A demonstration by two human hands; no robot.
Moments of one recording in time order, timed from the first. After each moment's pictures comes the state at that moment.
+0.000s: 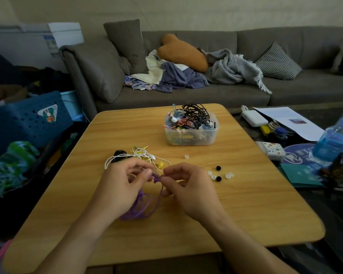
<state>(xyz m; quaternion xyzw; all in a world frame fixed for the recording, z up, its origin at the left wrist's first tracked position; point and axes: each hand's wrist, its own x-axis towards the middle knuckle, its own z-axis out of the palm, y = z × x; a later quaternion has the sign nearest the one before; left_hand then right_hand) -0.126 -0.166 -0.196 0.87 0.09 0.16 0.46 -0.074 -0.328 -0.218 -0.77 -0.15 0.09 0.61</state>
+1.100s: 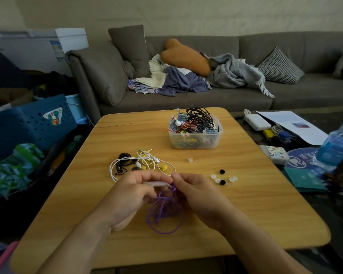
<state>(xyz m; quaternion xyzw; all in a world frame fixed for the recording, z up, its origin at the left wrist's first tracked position) -0.129 -0.172 -0.194 0.69 0.07 -0.02 0.72 -0.068 -0.330 -0.220 -0.67 -0.14 0.27 0.67</state>
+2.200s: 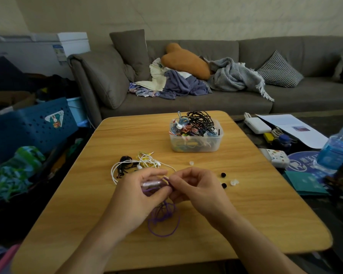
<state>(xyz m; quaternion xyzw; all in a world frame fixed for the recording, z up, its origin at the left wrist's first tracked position) -0.133 -0.178 -0.199 0.83 0.04 0.15 0.53 -0.069 -0.334 -0.209 -0.65 -0.15 0.18 0.72</state>
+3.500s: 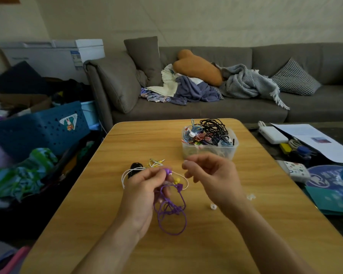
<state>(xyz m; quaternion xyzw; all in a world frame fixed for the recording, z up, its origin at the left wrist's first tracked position) -0.111 -0.182 -0.190 0.59 0.15 0.16 0.78 -0.029 -0.322 -0.194 -0.68 -0.21 0.04 0.70</state>
